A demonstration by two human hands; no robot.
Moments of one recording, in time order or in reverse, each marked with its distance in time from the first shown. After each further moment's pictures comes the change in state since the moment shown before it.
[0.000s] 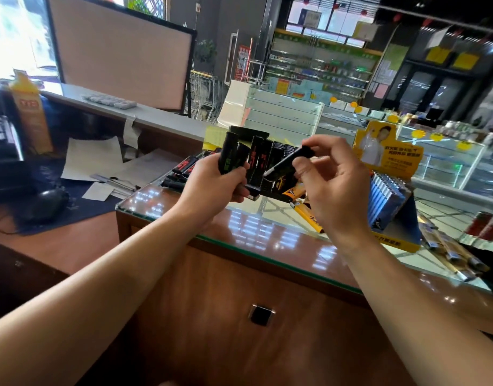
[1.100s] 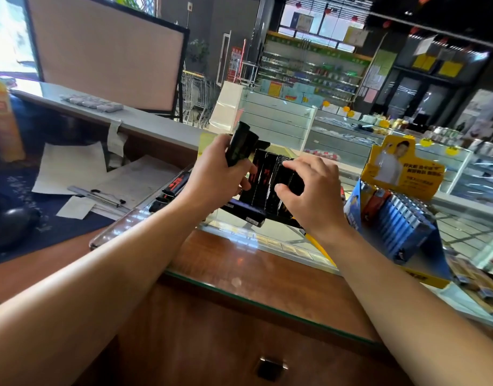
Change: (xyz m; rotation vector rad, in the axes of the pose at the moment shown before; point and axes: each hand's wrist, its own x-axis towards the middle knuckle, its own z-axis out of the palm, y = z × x) left_hand 0.077 -0.005 -0.003 0.232 -0.029 0.152; right_hand 0.039 0.096 0.054 -0.648 -0.224 0.010
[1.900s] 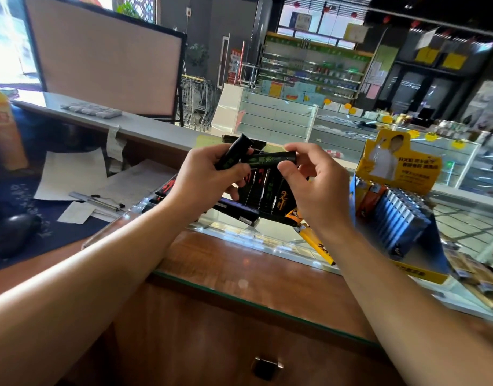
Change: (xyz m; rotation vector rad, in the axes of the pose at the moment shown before) left_hand -0.005 -0.007 -0.001 -0.126 -0.031 0.079; right_hand -0.006 -0.019 -0.031 0.518 0.147 0.062
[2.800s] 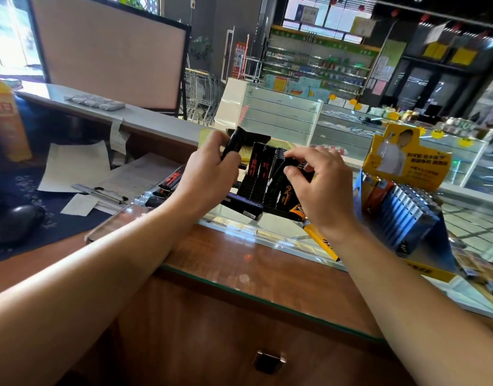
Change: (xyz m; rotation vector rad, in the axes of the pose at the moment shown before) left_hand -0.001 -0.002 0.003 0.235 0.092 -0.073; right_hand 0.000 0.015 0.003 -0.262 -0.038 -0.139
